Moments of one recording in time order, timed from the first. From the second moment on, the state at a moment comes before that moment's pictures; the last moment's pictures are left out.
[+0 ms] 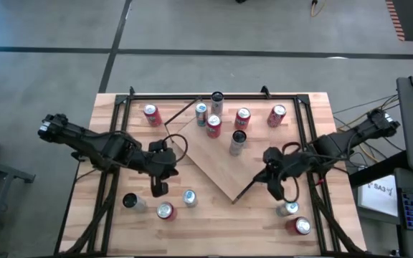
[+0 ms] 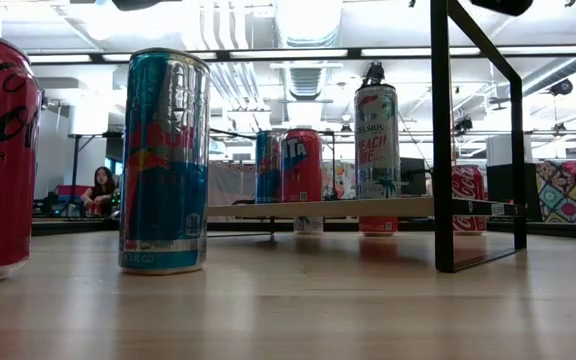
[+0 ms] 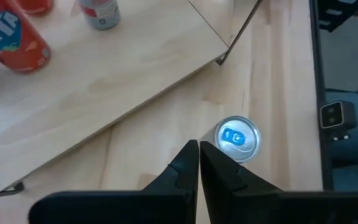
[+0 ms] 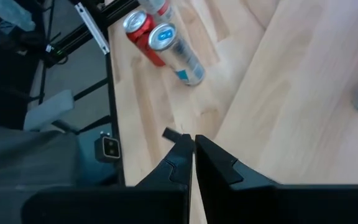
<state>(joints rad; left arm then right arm) -0.36 1.31 1.32 -0.91 -0.20 -0.48 0.44 1.13 1.12 -0.68 0.15 0.81</state>
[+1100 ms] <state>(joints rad) -0.51 1.31 1.31 -0.82 -0.29 -0.51 0.54 1.25 1.16 -0.48 0.24 0.62</state>
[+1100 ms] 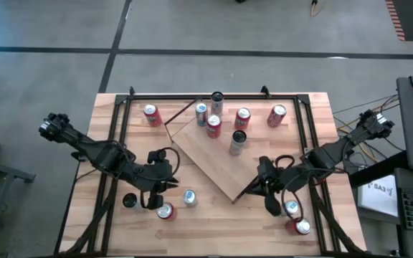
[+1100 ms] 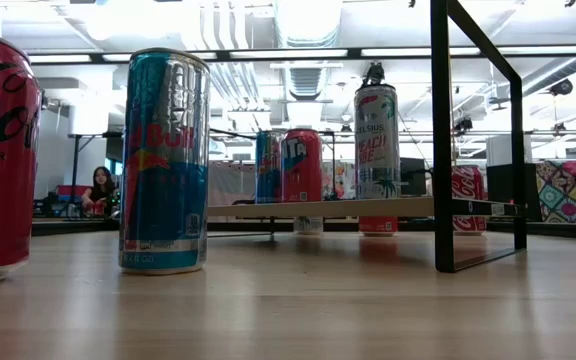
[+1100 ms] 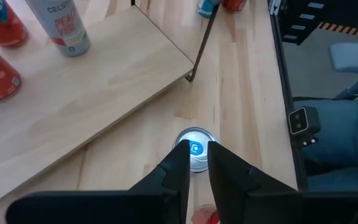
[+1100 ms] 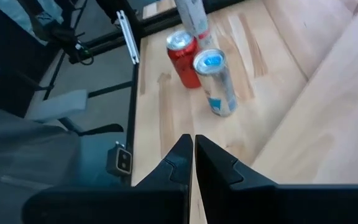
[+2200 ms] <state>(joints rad) -0.59 1.31 1.31 -0.95 -0.32 -0.49 0.38 1.74 1.65 -0.52 0.26 0.20</state>
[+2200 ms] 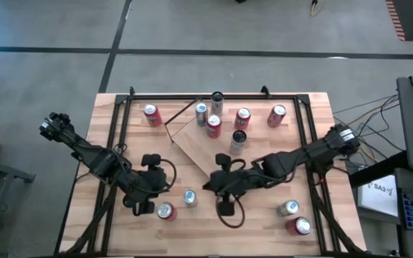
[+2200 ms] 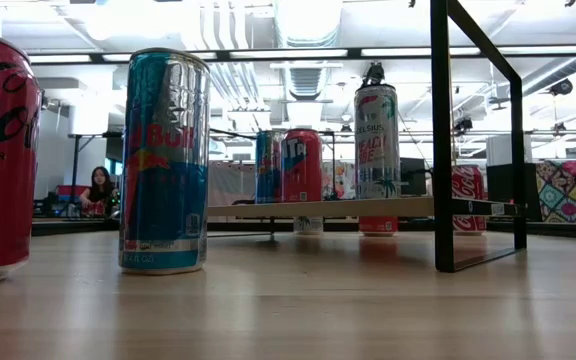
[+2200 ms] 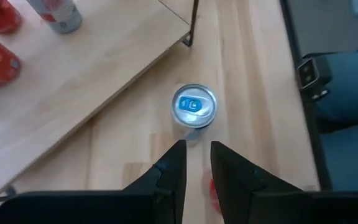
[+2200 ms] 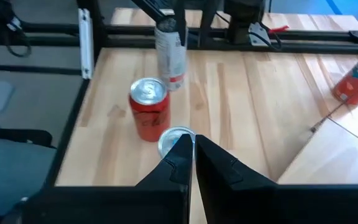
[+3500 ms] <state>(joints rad) -0.59 1.30 1.31 -1.01 -0.52 -0.32 0.37 1.89 1.70 -0.51 0.26 0.06</state>
